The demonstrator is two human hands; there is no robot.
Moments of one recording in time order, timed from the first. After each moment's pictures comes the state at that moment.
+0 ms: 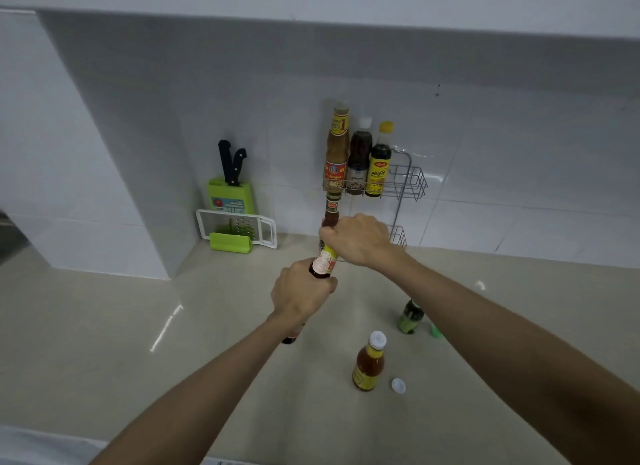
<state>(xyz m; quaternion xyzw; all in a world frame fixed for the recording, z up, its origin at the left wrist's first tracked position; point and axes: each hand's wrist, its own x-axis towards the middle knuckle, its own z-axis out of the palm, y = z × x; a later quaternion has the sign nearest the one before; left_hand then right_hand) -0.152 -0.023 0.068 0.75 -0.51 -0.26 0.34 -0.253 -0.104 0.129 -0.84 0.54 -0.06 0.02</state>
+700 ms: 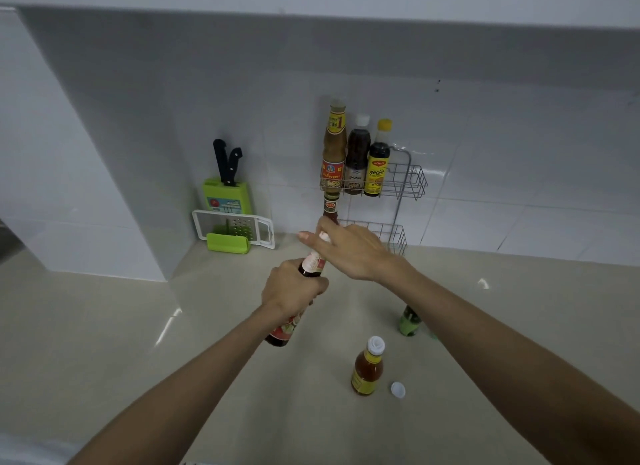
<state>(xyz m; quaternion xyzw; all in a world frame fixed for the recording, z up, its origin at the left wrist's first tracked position) -0.134 -0.037 0.070 0.71 -0.51 -0.34 0.36 -0.260 -0.098 0.122 -0.86 0.47 -0.13 0.11</state>
